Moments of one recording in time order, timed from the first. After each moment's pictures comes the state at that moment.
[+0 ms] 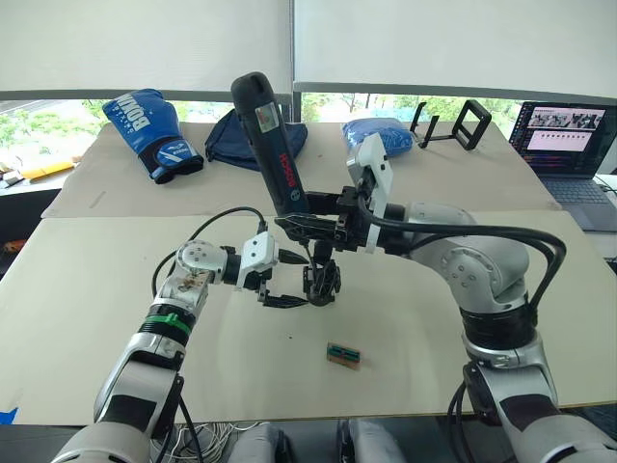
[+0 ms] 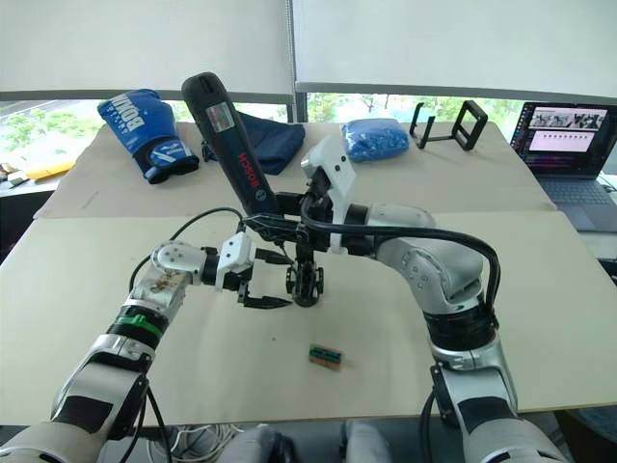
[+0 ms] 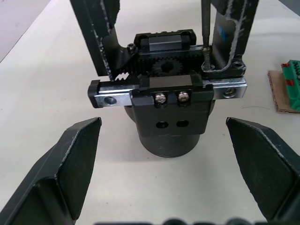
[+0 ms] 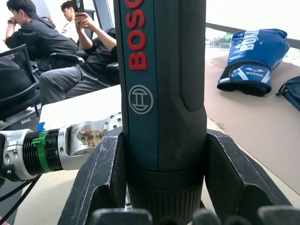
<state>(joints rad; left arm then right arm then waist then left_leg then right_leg) -0.74 0.43 -0.18 0.62 -0.14 -0.18 -1.40 -0.81 -0.36 0.11 -0.27 0.64 0.87 0.68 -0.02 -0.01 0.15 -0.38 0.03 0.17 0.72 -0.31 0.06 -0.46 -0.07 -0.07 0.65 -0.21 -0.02</state>
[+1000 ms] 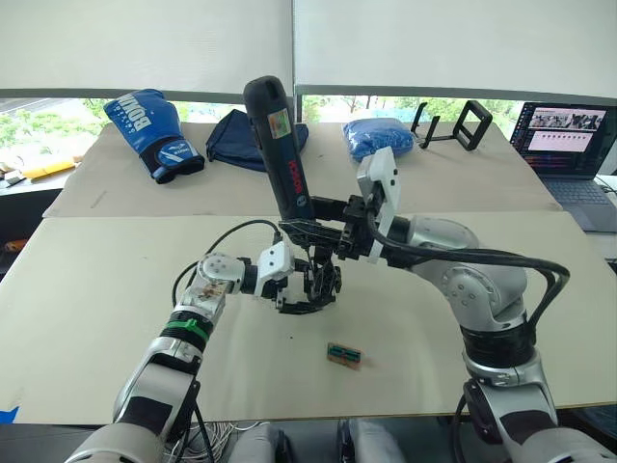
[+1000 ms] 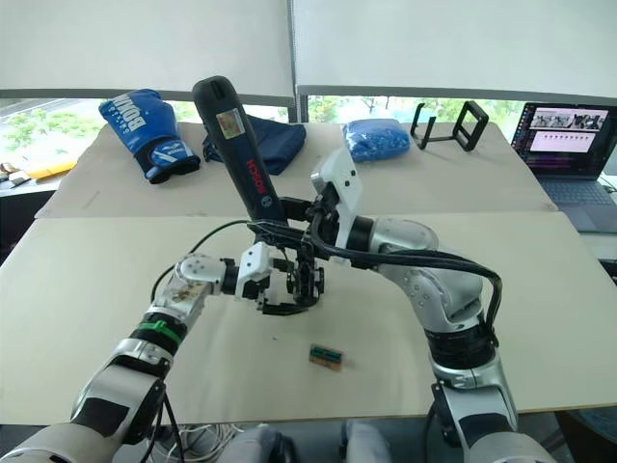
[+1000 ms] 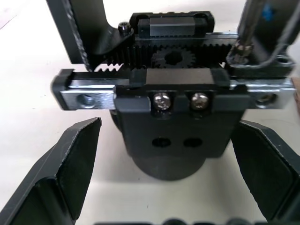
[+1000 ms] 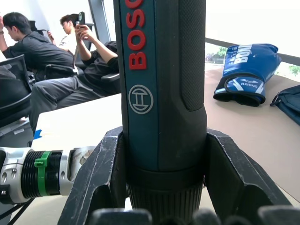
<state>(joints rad) -0.73 0.32 -0.20 0.73 -0.09 -0.21 -1.30 -0.70 -0.35 0.10 -0.33 0.63 0.77 0.67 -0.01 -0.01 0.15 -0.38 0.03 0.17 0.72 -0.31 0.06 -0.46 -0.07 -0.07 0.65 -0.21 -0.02</state>
